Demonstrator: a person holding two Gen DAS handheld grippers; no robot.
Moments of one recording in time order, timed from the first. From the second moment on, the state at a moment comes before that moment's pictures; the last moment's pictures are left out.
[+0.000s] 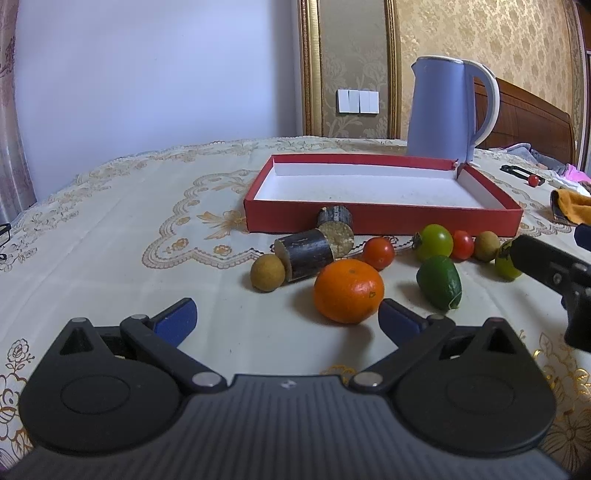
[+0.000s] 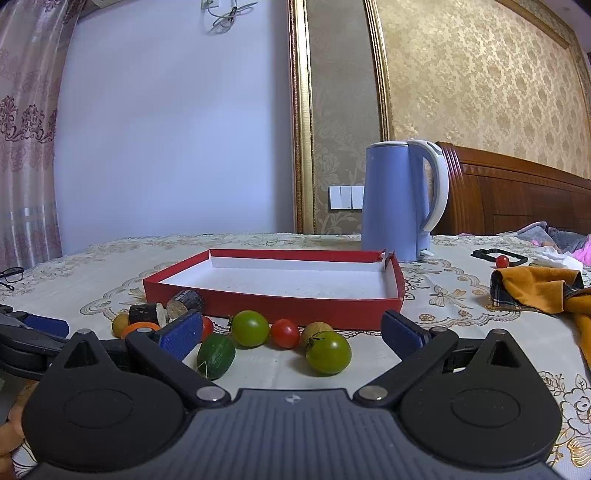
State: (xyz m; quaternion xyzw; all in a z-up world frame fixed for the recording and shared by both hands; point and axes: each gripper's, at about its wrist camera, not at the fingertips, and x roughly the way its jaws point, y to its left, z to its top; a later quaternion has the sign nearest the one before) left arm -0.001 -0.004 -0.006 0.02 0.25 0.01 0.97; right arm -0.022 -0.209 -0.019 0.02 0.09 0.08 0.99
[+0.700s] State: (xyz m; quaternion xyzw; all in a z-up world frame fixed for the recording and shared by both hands) left arm 0.000 -0.004 -0.007 0.02 0.26 0.01 0.97; right arm -0.023 -0.206 -0.018 0.02 0.09 0.08 0.99
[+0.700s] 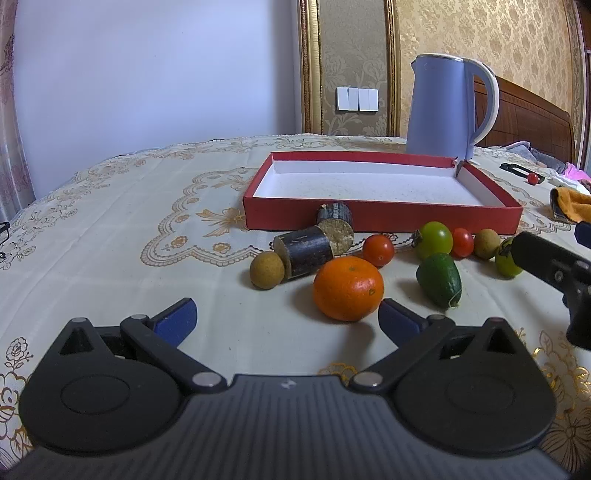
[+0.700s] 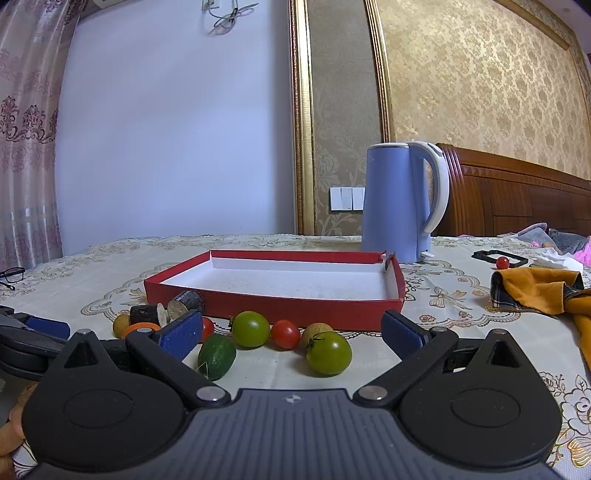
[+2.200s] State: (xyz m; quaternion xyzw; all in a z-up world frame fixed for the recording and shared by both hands) left arm 0.000 0.000 -0.006 0.01 0.26 0.00 0.97; right arm -0.014 -0.218 -0.011 -0.03 0.15 0.09 0.98
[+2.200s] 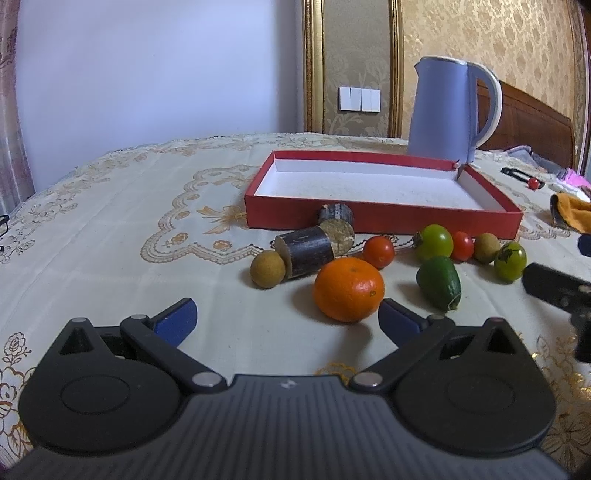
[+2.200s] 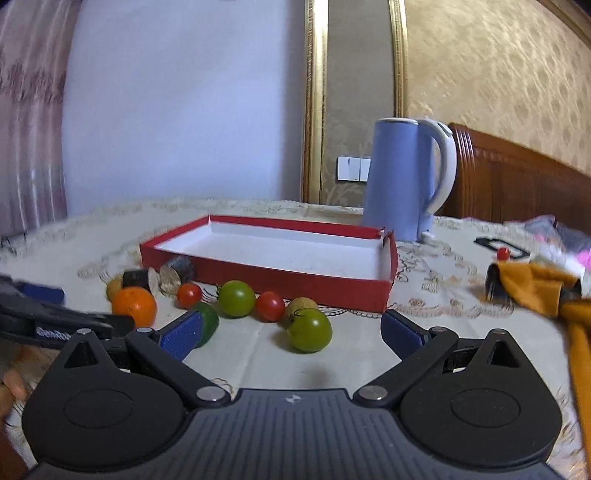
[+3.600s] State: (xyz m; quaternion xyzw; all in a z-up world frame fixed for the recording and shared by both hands) left arm 0.023 -0.030 -0.001 0.01 0.29 -0.04 0.95; right arm 0.023 -0.244 -0.012 0.00 0.23 0.13 0.96
